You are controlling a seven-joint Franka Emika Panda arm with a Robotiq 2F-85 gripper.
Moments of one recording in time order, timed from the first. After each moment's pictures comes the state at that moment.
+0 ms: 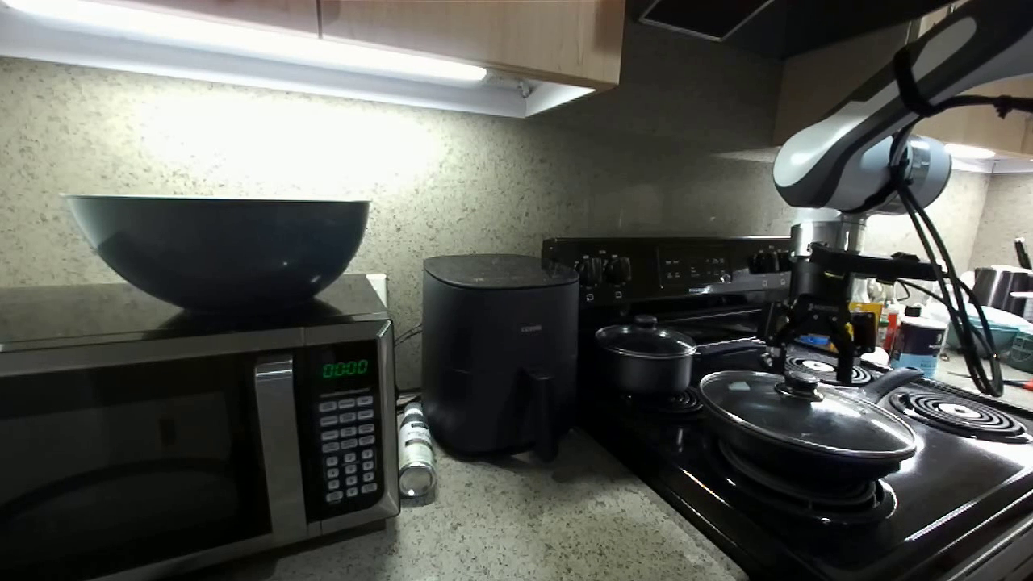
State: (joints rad) arm -0.15 0.13 -0.19 -2.03 0.14 1.95 0.10
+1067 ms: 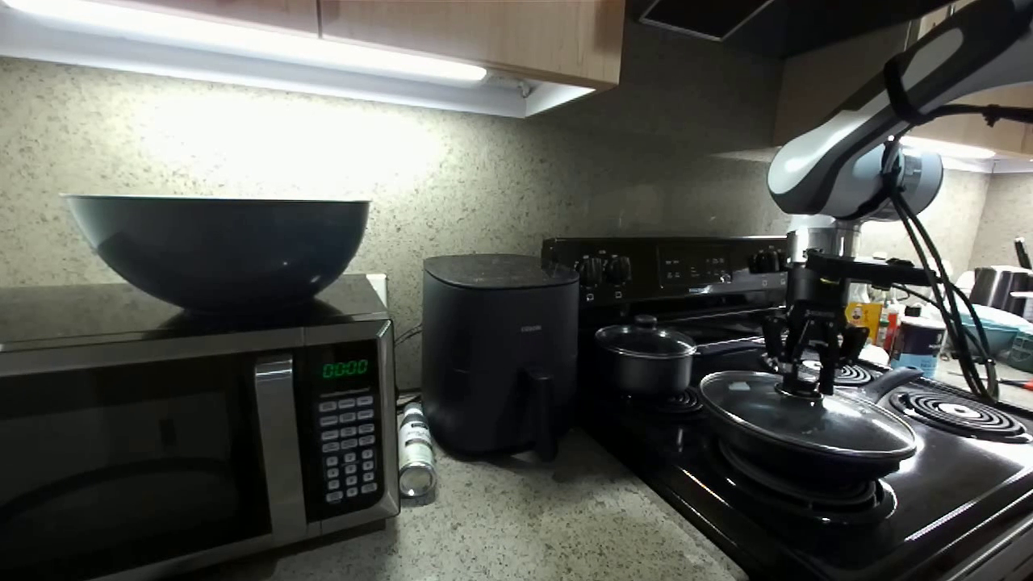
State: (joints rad) arm -0.15 0.15 -0.19 -2.03 0.14 1.95 0.10
